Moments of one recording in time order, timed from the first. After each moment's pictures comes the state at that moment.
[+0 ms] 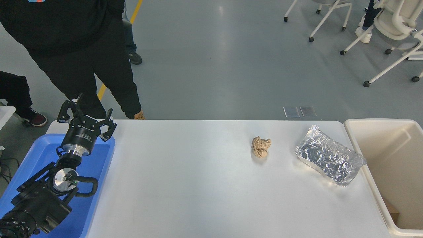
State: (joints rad) left arm -0.57 0.28 -0.89 -0.47 -0.07 -0.58 -0.41; right arm 0.67 -0.53 -0.71 0.00 0.04 0.13 -0.08
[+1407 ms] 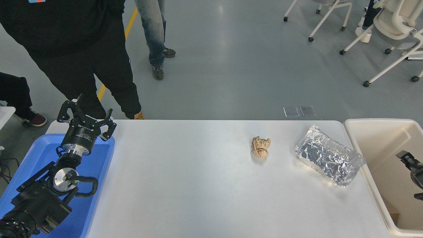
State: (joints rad) left arm -0.57 0.28 -0.89 -0.47 -0.07 -0.58 -0.41; right arm 0.96 -0.53 -0.79 0.31 0.04 0.07 -0.11
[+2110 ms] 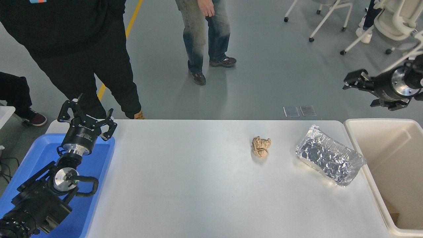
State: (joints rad) left arm -0.57 0.28 -0.89 -0.47 -0.07 -0.58 -0.41; right arm 1.87 -0.57 -1.08 0.98 -0.01 0.61 -0.11
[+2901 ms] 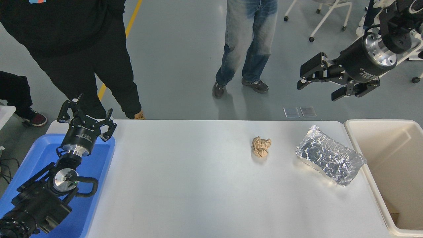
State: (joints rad) left arm -0.57 0.28 -0.89 -0.47 -0.07 -0.58 -0.41; right arm 2.15 -0.45 -1.12 1.20 -0.08 0.78 -0.11
